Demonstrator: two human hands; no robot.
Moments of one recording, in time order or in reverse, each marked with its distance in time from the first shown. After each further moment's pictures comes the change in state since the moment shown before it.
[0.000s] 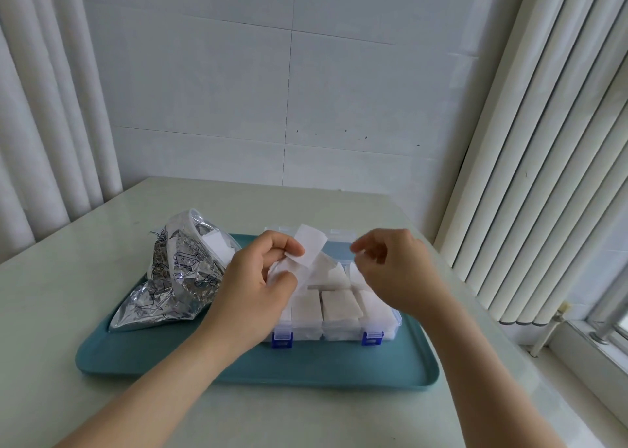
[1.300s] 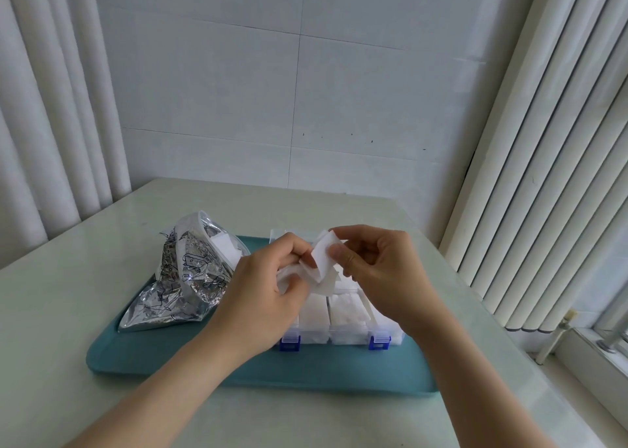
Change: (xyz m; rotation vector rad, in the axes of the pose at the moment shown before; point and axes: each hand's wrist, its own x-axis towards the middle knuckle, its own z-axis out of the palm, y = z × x) left_hand -0.003 0.012 -0.006 0.237 -0.036 0.207; right_hand -0.005 -0.018 0.018 0.599 -0.024 -0.169
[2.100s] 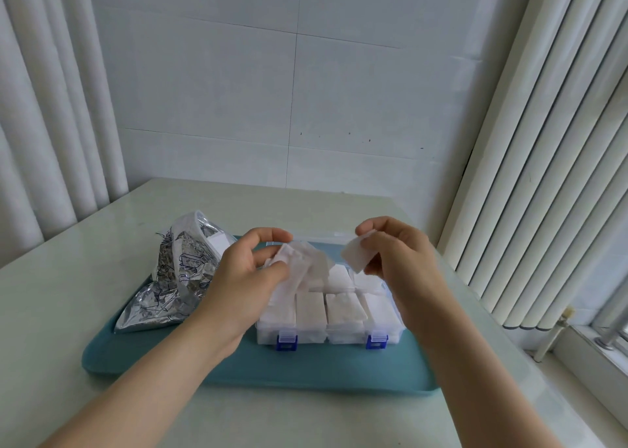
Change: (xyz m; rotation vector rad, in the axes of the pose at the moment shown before) left_hand 0.009 -0.011 -0.003 -0.444 0.095 -0.410; right_hand 0.003 -0.005 -0.009 0.261 0.220 0.284
